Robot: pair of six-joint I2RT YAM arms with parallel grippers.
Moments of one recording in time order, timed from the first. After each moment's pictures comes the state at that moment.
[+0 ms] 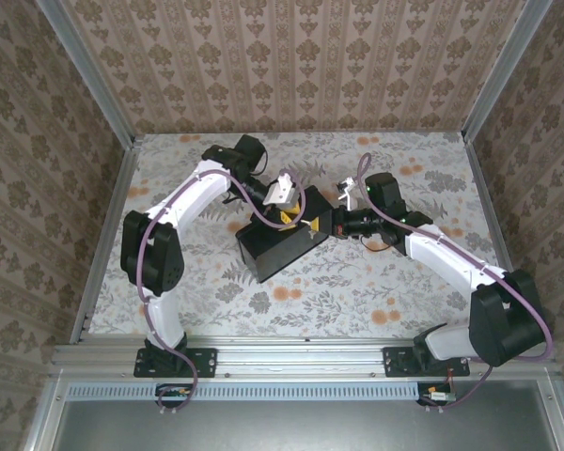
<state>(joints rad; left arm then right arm) -0.53 1.90 1.70 -1.14 0.95 1.38 0.36 1.36 0.89 -0.17 -0.80 0.64</state>
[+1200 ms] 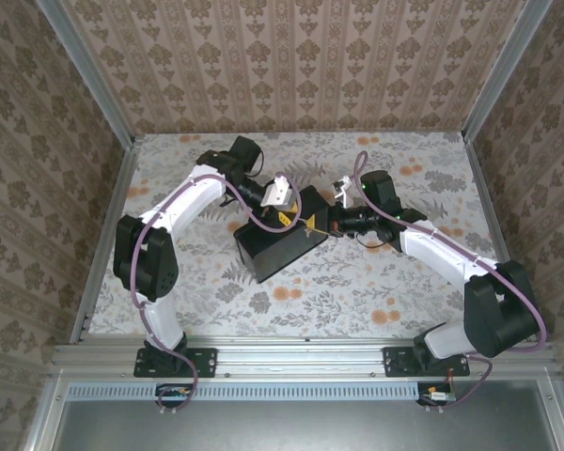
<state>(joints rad) -0.52 1.84 1.62 -1.03 0.94 1.34 0.38 1.42 0.91 -0.13 -0.81 0.73</state>
